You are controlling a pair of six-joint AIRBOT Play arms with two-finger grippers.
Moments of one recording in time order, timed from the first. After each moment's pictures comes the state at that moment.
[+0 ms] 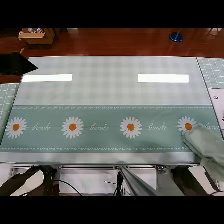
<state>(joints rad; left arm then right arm) 0.21 -1.09 1.45 1.02 -1.45 -1.20 -1.39 -0.91 0.99 -1.80 1.61 1.53</state>
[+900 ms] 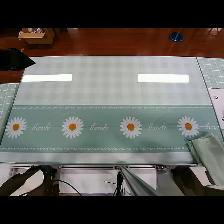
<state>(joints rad) 0.21 -1.09 1.45 1.03 -1.37 -1.20 -1.52 -0.88 0.75 -2.03 1.42 1.57</state>
